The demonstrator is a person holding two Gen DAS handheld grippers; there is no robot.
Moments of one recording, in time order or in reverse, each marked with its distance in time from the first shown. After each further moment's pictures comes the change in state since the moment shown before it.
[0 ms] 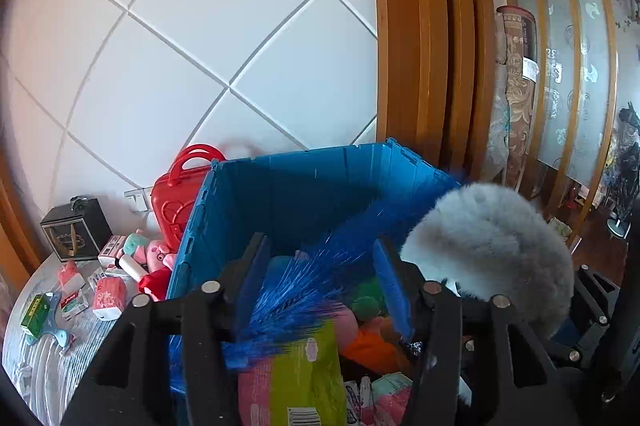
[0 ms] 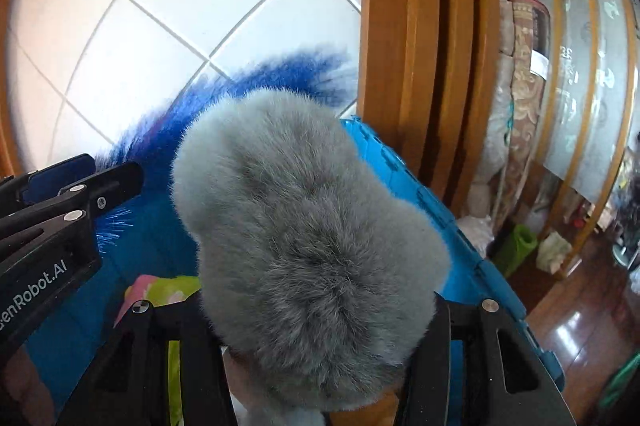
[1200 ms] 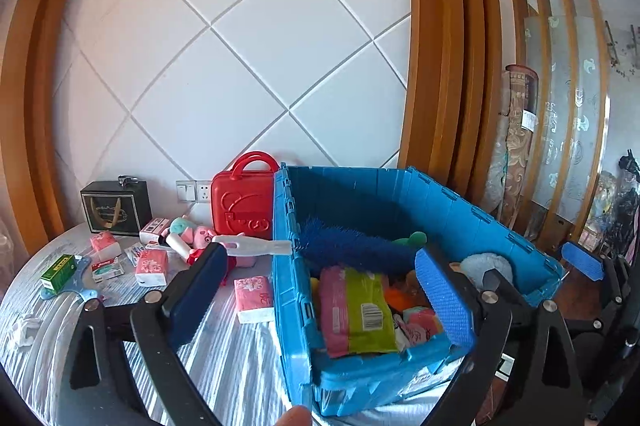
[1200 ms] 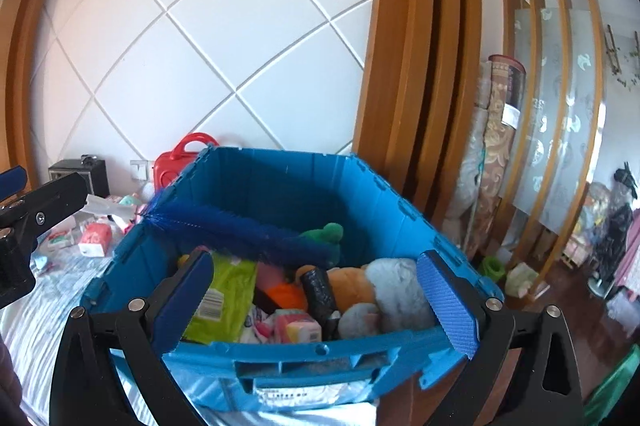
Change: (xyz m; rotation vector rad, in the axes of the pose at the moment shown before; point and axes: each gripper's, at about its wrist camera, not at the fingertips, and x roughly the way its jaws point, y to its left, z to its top) left arm -0.171 0.097 -0.078 -0.113 -0.135 0.013; right arm -0.152 0.068 -0.054 -0.086 -0.165 -0.083
